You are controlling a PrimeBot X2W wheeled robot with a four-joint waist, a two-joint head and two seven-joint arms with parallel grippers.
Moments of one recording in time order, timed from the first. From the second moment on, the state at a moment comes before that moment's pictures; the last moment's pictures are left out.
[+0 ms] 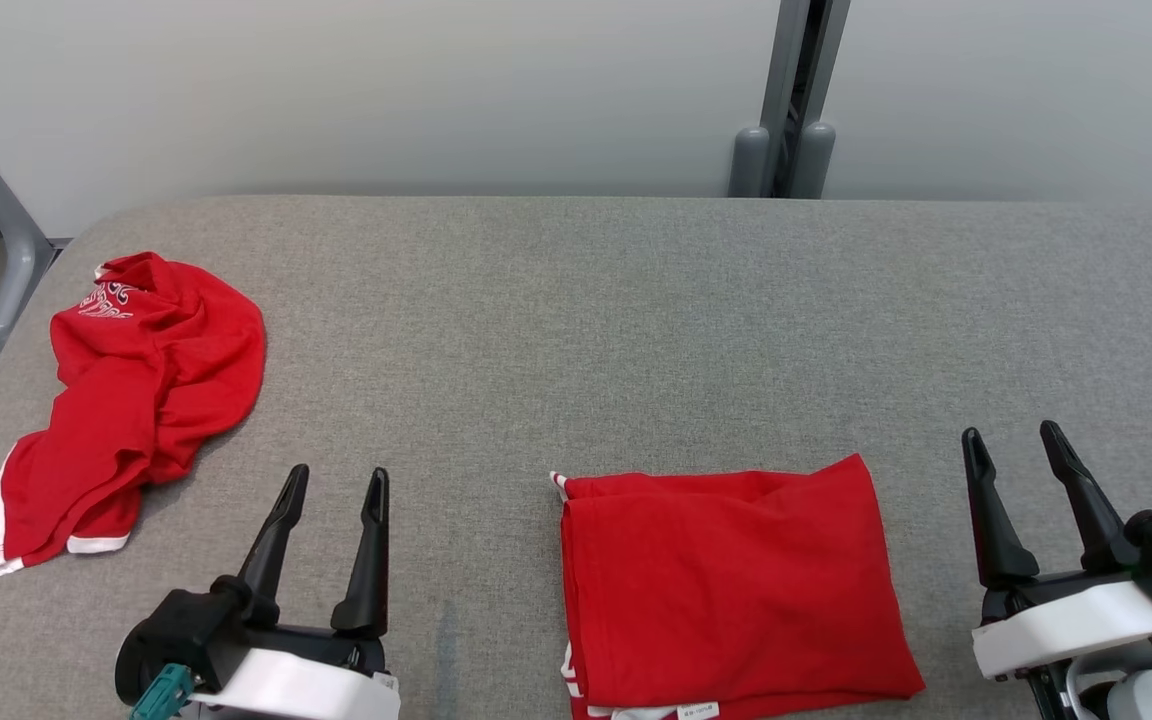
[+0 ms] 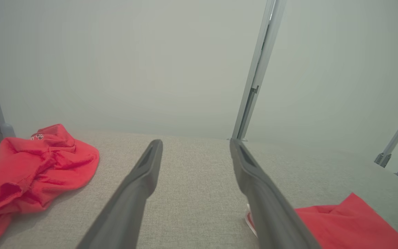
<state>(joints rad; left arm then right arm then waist) 0.01 0.05 -0.12 0.10 -0.28 -0.07 -0.26 -0.10 -0.15 0.06 0.21 0.29 0.13 -0.26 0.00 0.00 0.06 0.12</state>
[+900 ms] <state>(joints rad) 0.01 0.05 -0.13 0.10 -0.29 -0.07 -0.26 -0.10 -0.16 0.07 0.23 0.29 0.13 -0.26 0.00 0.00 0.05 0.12</state>
